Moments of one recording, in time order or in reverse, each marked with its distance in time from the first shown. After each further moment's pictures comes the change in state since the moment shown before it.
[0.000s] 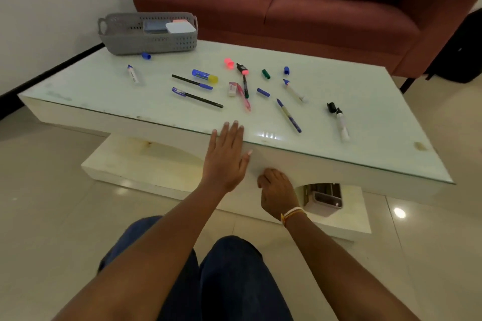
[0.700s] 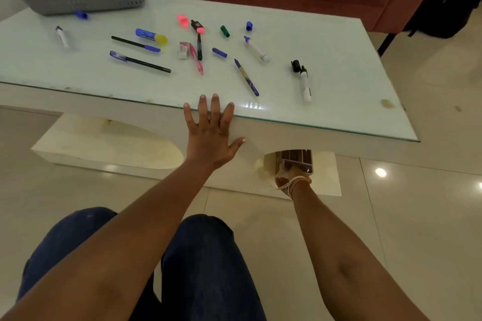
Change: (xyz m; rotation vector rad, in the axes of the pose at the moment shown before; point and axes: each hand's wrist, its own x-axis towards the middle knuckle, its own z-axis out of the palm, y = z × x) left_hand 0.011 0.056 0.056 0.215 0.116 0.072; right_hand -0.055 0.119 0.017 1.399 0.109 1.811
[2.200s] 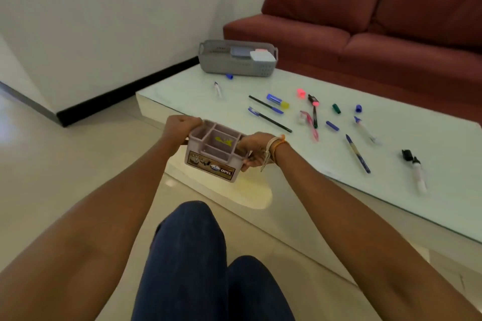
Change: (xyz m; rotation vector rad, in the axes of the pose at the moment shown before) left_hand -0.037 -0.307 -0.137 -1.176 0.080 -1.068; right_hand -0.284 -0.007 0.288 -1.294 -0.937 -0.407
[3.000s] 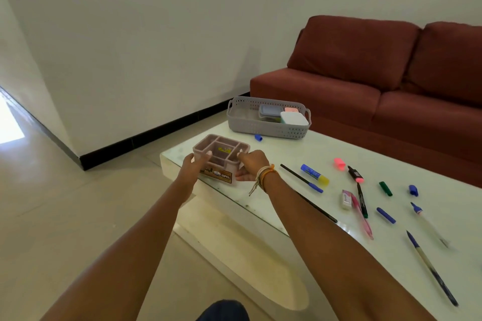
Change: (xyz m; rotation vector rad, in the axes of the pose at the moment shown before) left_hand 0.117 0.017 -0.030 -0.244 -0.008 0.013; right_hand 0.143 -0.140 -0.006 0.300 0.285 -0.280
